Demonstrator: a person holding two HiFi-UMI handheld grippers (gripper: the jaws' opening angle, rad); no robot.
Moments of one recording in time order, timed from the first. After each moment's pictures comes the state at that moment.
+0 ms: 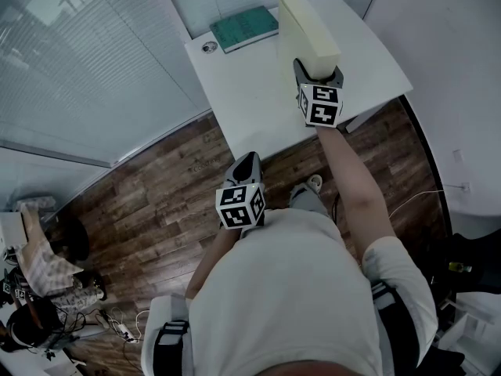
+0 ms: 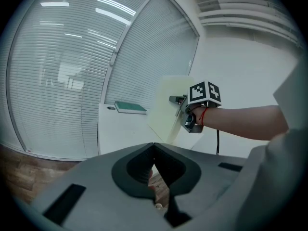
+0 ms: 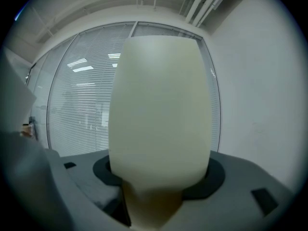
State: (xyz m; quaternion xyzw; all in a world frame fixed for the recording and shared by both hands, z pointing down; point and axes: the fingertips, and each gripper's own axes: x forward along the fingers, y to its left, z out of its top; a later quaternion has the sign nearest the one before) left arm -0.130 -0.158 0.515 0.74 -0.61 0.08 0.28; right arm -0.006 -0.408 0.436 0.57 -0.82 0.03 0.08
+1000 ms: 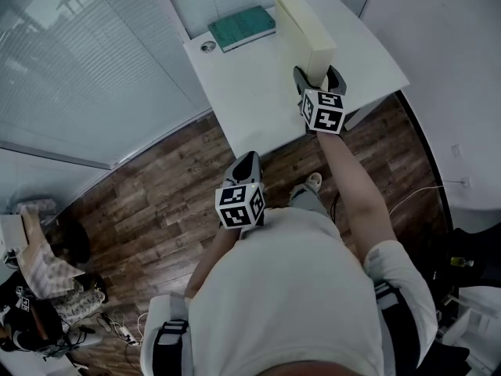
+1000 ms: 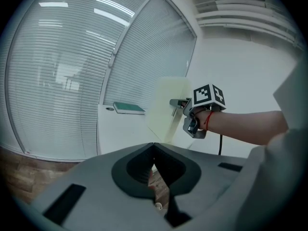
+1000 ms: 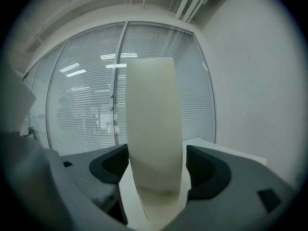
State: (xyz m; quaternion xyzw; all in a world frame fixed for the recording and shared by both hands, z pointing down) left arm -0.129 -0.142 0.511 0.75 -0.60 0.08 0.27; right arm 0.010 -0.374 0.447 0.58 -0.81 0.08 0.07
